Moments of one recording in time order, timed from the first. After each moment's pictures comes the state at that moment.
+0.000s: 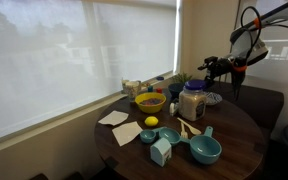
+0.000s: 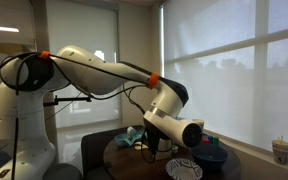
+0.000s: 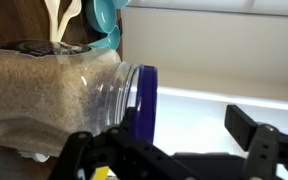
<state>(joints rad) -0.23 0.01 -0.23 -2.16 1.31 1.56 -0.68</state>
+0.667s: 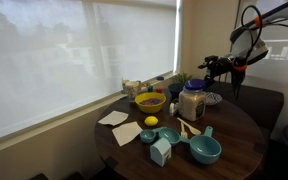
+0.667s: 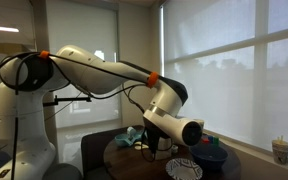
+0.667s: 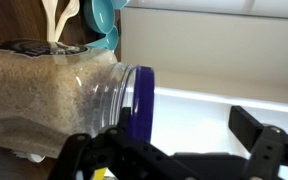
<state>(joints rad) -0.23 0.00 -0.22 -2.15 1.31 1.56 -0.68</state>
